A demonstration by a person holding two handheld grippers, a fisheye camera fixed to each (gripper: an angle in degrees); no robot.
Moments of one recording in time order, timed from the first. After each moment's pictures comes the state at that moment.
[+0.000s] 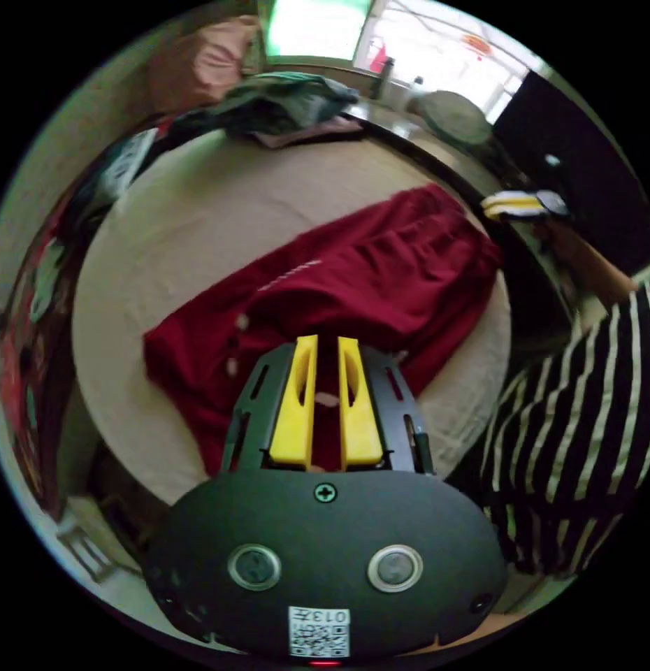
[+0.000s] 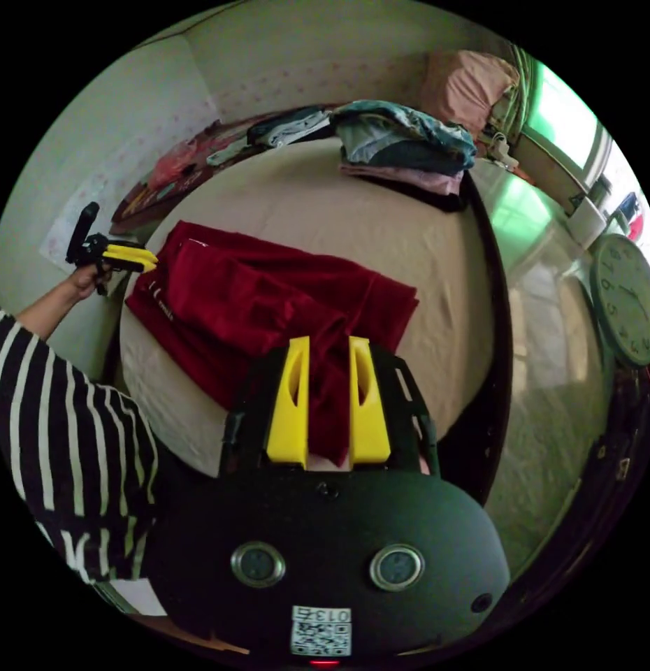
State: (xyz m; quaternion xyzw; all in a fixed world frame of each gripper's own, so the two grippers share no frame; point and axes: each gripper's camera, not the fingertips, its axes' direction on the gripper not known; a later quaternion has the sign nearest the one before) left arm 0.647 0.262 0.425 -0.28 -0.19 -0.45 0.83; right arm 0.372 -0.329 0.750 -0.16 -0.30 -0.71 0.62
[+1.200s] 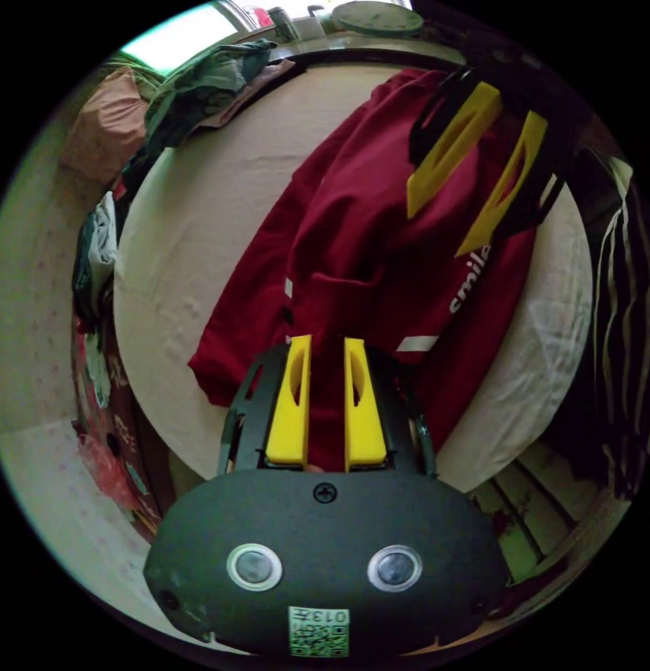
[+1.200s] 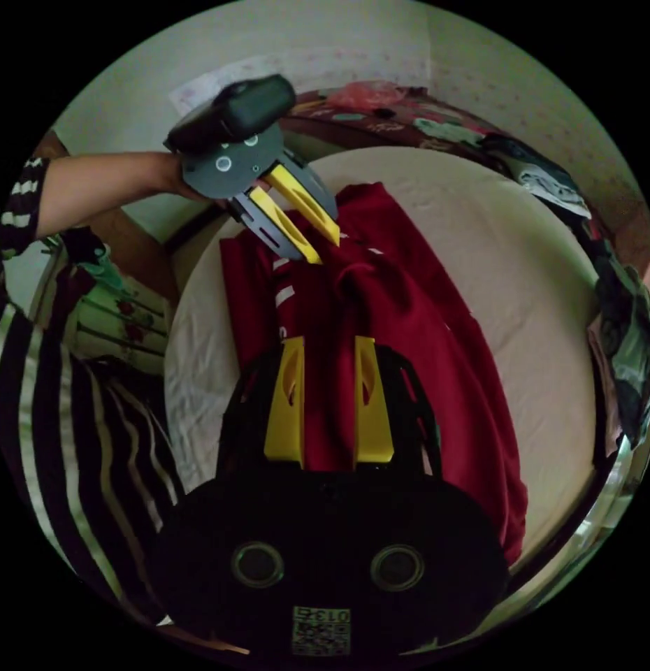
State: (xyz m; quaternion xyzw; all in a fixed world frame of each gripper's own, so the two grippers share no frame) left arm 0.656 0.325 0.498 -0.46 -0.17 -0.21 0.84; right arm 0.241 -0.057 0.596 -0.15 -0.35 -0.87 0.31
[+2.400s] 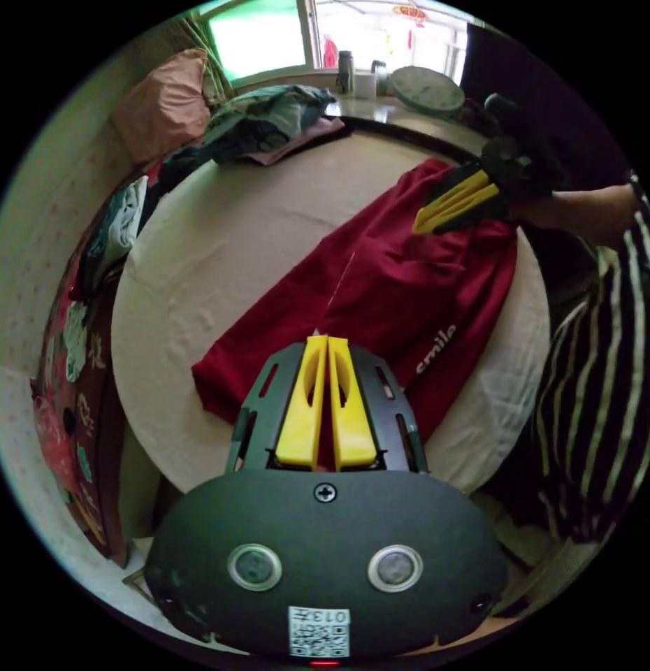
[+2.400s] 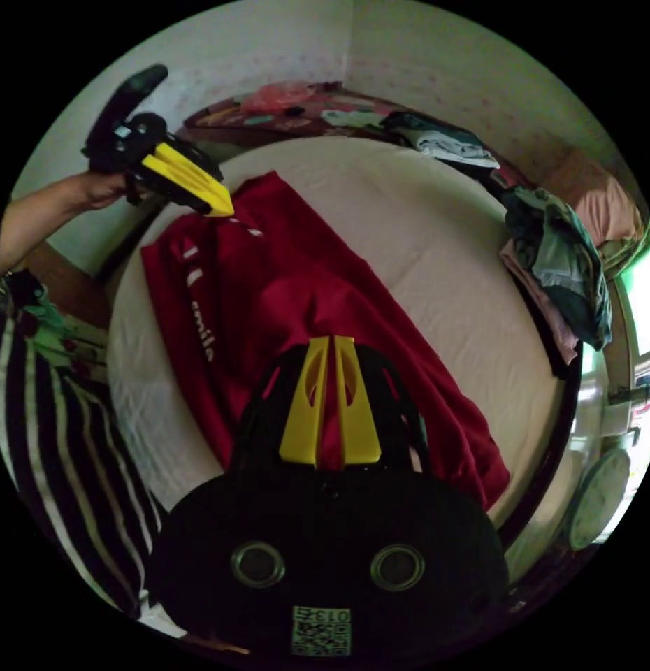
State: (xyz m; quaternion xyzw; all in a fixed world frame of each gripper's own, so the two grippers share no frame) left arm 0.647 0.359 0.483 -0.35 -0.20 -0.30 0.87; right arm 0.231 -0.077 0.516 -0.08 -0.29 -0.85 0.44
